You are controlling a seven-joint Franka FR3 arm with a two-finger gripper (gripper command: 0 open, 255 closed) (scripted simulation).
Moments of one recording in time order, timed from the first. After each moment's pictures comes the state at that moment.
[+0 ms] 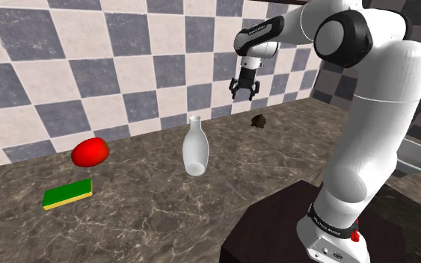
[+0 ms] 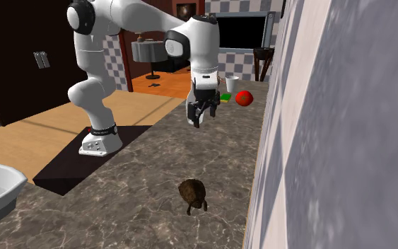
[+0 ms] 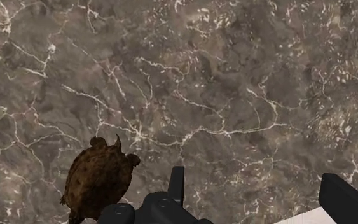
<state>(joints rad) -0.29 0.17 -0.28 -1.80 0.18 1.91 0.15</state>
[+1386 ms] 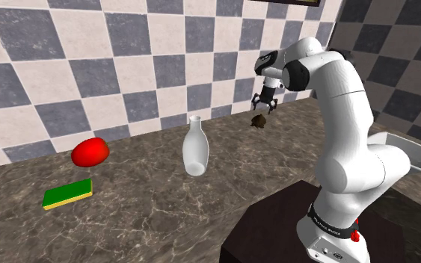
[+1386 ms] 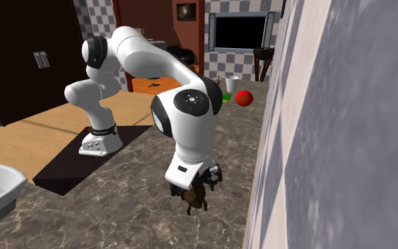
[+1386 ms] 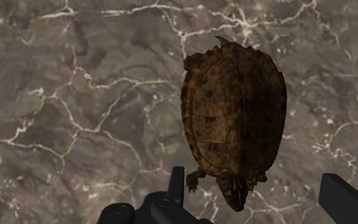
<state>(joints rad) -0.61 0.75 -0.37 -1.29 0.43 1.81 0.26</state>
